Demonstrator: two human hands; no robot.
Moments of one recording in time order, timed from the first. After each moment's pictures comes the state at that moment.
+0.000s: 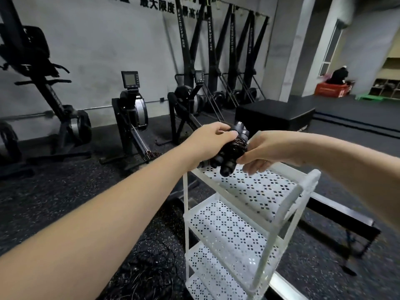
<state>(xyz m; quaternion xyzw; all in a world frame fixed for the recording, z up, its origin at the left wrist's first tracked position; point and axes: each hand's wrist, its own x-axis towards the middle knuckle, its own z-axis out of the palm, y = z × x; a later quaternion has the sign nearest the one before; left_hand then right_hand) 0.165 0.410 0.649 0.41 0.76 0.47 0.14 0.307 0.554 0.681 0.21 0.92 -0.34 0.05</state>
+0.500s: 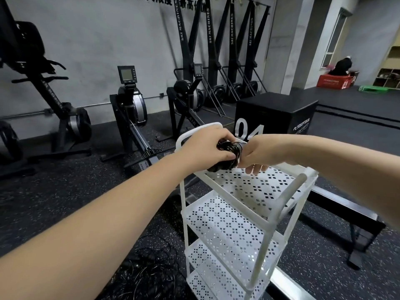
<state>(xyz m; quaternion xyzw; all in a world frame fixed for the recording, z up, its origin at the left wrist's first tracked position) 0.143 0.425 0.618 0.56 0.78 0.27 -0.05 0.287 0.569 0.655 0.22 0.95 -0.21 0.08</state>
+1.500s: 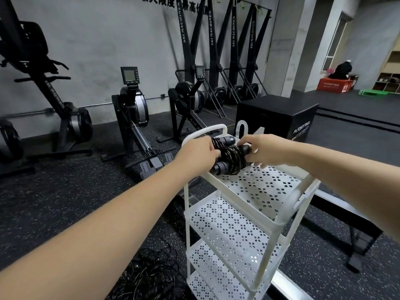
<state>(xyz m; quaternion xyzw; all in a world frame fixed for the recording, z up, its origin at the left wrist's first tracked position) 0.143 0.408 0.606 0.40 0.87 0.29 0.02 0.276 0.591 0.638 0.22 0.96 -0.16 -0.02</state>
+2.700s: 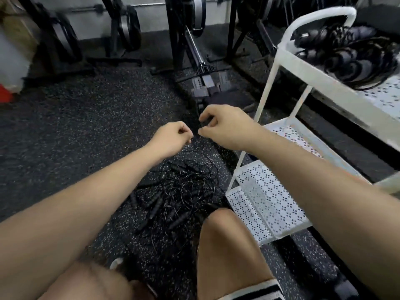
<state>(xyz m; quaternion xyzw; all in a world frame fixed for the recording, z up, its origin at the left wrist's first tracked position) 0.080 0.174 0.403 0.18 0.90 0.36 0.15 0.180 0.337 0.486 0.06 0.96 -0.28 0.01</state>
